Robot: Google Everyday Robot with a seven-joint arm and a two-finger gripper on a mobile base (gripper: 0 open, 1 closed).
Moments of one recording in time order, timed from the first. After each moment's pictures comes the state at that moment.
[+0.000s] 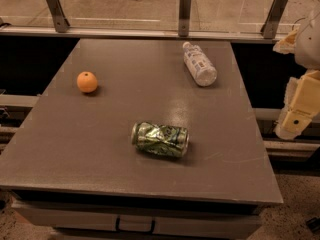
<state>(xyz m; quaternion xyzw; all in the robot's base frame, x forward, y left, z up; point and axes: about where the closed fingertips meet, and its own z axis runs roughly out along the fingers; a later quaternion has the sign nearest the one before) 0.438 -0.217 0.976 -0.60 0.78 -0.03 0.16</state>
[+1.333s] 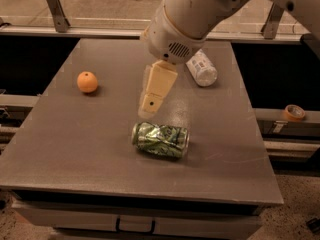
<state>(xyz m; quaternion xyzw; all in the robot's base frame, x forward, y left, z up) 0.501 0.032 0.965 -0.71 0.64 0.08 0.28</state>
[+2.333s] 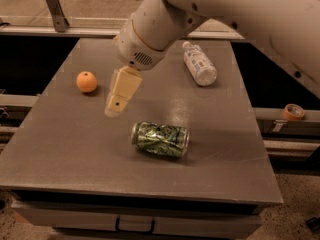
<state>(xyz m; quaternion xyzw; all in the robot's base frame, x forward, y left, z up) 0.529 0.093 0.941 -0.70 0.63 0.13 0.32</state>
